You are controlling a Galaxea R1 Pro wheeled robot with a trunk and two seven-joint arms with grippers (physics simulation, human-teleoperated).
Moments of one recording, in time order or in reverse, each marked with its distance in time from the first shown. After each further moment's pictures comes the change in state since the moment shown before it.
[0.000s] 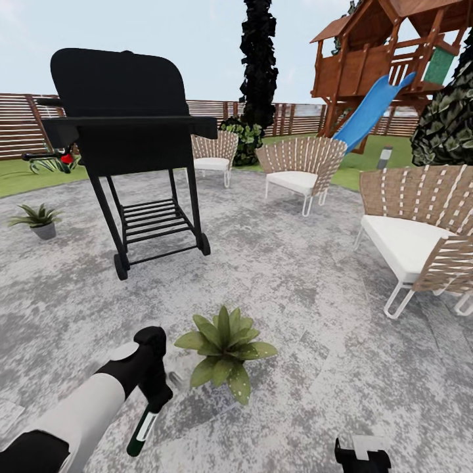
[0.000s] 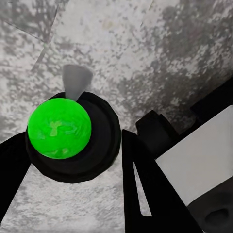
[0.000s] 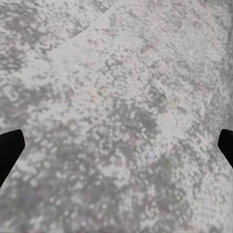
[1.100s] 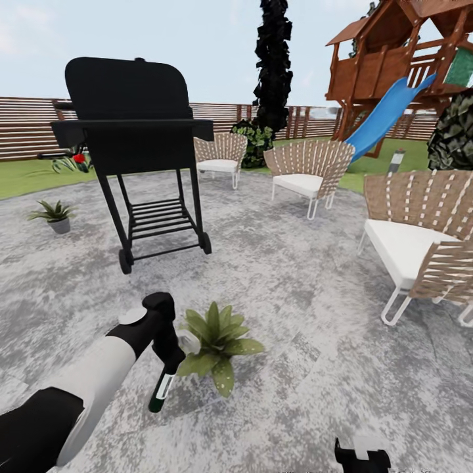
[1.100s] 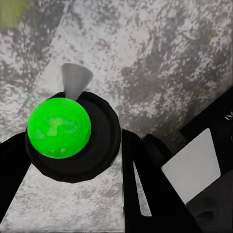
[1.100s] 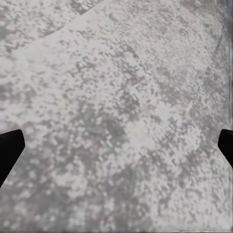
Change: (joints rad) left arm -0.172 -0.033 -0.018 0.014 -0.010 -0.004 -0.126; right arm 0.000 0.000 0.000 -0.002 0.000 0.000 0.000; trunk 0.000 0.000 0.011
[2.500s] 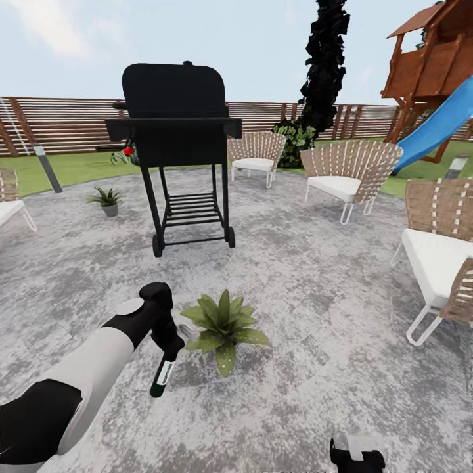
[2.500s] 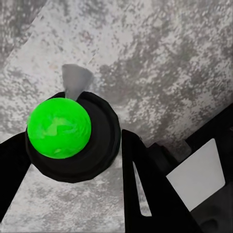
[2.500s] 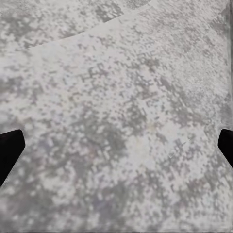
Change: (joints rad) left arm -0.039 0.011 0.015 -0.023 -0.003 0.013 -0.001; right arm 0.000 0.020 0.001 0.003 0.001 0.002 0.001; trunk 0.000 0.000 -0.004
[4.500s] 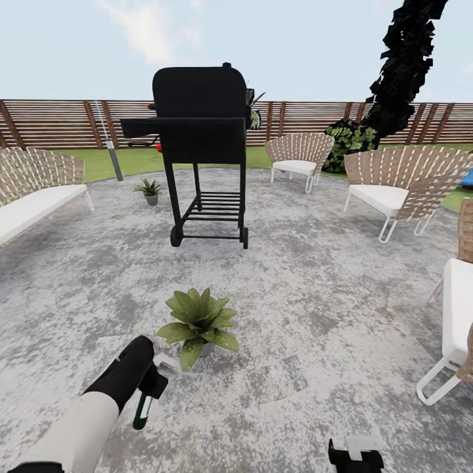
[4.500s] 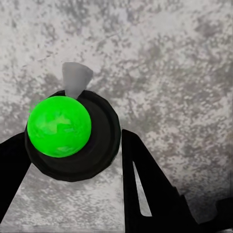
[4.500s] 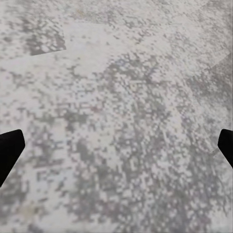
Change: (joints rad) left arm 0.303 -0.004 0.306 -0.054 0.376 -0.002 0.826; right arm 0.000 0.003 0.001 0.002 0.003 -0.001 0.006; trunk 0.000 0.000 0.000
